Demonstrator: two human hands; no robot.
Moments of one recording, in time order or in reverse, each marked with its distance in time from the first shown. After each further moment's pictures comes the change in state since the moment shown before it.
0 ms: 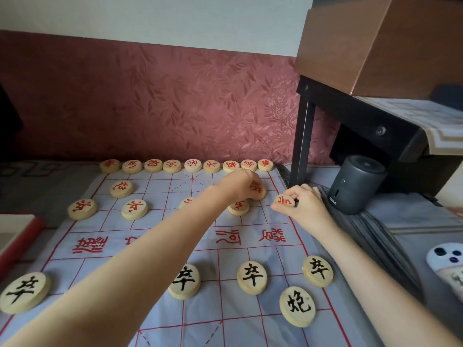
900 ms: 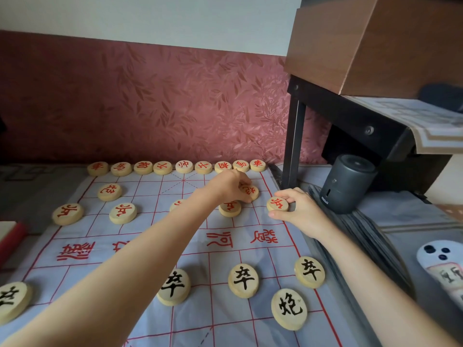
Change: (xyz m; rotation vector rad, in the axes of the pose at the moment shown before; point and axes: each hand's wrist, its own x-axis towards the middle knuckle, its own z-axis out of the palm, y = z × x) left_hand 0.000 -0.005 0.000 -0.115 -0.002 -0.068; right_hand -0.003 0.008 -0.007 0.185 -0.149 -0.010
